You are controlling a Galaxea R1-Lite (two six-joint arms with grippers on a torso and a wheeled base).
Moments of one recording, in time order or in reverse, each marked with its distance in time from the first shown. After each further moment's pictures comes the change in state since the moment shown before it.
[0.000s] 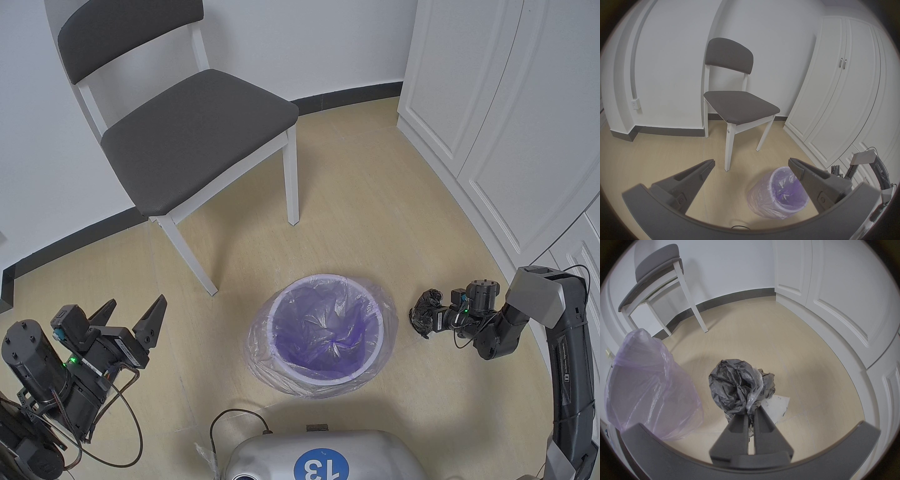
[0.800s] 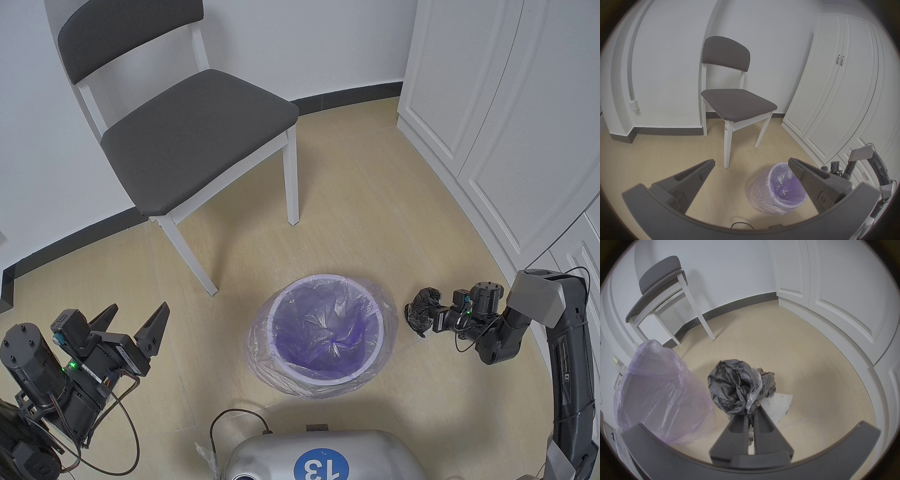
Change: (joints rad) left arm -0.026 -0.031 0.000 0.053 0.001 0.026; right arm -0.008 -0.002 0.053 -0.107 0.090 0.059
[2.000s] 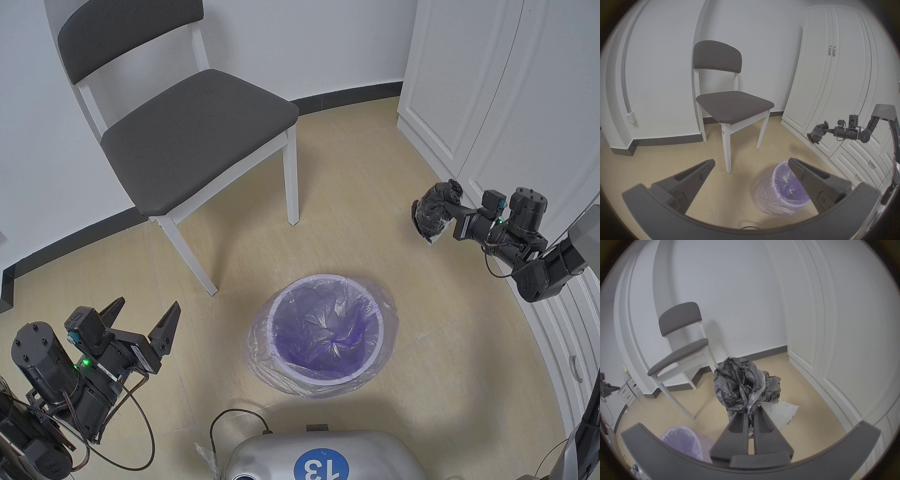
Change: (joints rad) left arm -0.003 0.111 0.000 -0.131 0.000 0.102; right arm 0.079 -0.542 -0.035 0.138 0.020 0.066
